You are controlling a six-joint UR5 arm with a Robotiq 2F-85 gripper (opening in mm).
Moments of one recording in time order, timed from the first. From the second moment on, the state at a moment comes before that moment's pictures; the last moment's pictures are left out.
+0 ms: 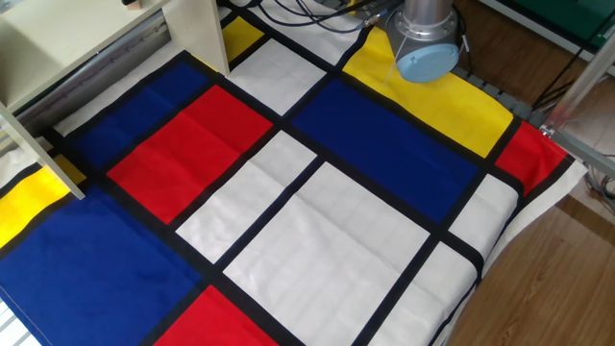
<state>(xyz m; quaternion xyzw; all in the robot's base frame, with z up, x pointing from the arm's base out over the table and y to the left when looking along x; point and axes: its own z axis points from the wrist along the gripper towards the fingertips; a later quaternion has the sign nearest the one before) 0.492 -0.247 0.275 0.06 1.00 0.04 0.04</state>
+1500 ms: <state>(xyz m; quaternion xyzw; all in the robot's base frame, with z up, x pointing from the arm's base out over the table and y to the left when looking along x) 0.489 -0.242 0.270 0.10 0.99 0.05 0.04</state>
